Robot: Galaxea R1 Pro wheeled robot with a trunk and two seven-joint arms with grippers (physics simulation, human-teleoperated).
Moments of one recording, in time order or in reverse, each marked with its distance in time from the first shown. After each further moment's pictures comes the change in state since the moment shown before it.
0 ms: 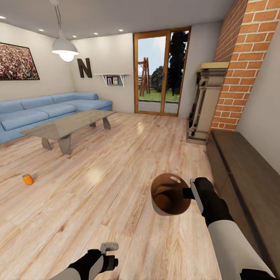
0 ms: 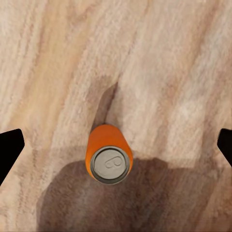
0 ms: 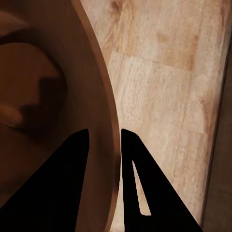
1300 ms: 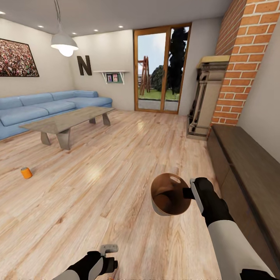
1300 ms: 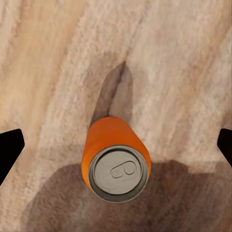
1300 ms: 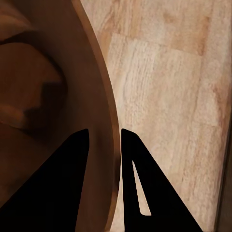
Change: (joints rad) left arm 0.010 0.002 0.000 0.000 0.000 0.000 0.000; right arm 0.000 0.000 0.000 0.000 0.000 0.000 0.000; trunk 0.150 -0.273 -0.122
